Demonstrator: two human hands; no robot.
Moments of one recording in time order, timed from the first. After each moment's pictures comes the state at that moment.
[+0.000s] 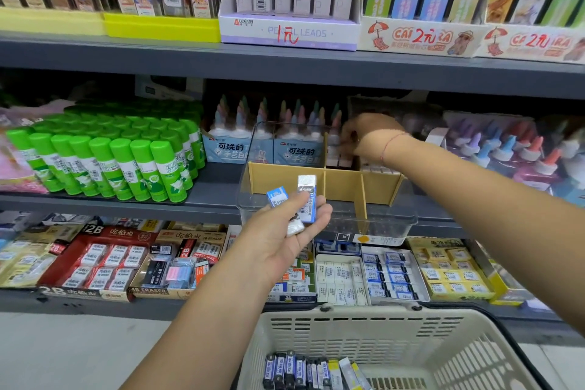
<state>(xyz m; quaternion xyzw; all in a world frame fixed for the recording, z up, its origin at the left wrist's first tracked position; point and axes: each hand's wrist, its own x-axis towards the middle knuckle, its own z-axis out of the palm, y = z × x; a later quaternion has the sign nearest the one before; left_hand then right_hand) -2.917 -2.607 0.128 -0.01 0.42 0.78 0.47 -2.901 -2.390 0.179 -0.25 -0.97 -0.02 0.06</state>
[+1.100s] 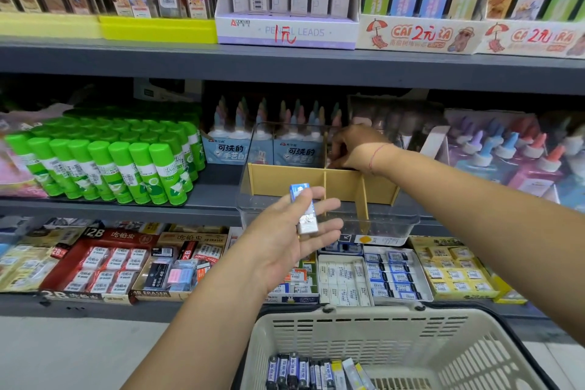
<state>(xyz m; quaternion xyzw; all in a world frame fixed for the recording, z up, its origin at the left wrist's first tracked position) -2.915 -2.609 0.132 0.11 0.49 0.71 0.49 -2.914 -2.387 0.153 -0.23 -0.97 0.06 0.06</state>
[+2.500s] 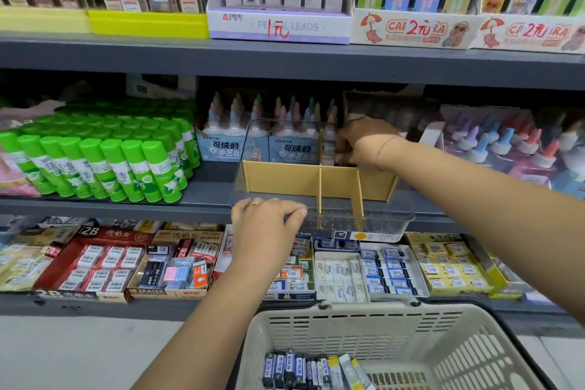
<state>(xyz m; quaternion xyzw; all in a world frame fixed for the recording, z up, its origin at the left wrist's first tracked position) -2.926 -2.608 0.103 0.38 0.87 0.31 0.01 -2.900 -2.390 0.164 -0.22 -0.97 -0.10 0.02</state>
